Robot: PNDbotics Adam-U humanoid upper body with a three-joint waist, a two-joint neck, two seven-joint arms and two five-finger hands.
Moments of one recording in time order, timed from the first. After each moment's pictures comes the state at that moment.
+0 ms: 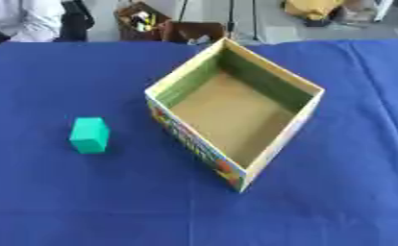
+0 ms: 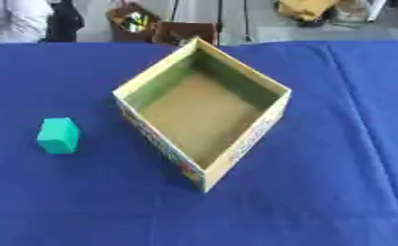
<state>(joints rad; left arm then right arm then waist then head) 0.00 0.32 0.31 -1.98 0.01 -0.45 -0.03 -0.19 -0.35 -0.15 -1.99 0.12 -0.41 -0.13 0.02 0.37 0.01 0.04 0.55</state>
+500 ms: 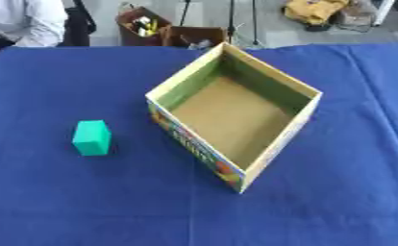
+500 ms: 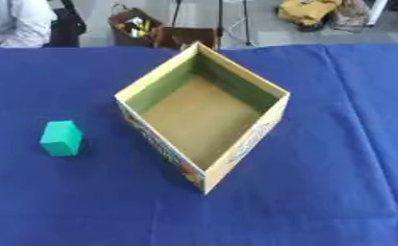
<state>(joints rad) 0.01 0.36 0.32 -1.98 -0.04 -0.43 0.03 -0.19 -0.35 -0.15 -1.99 0.10 -0.41 -0.13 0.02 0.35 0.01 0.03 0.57</state>
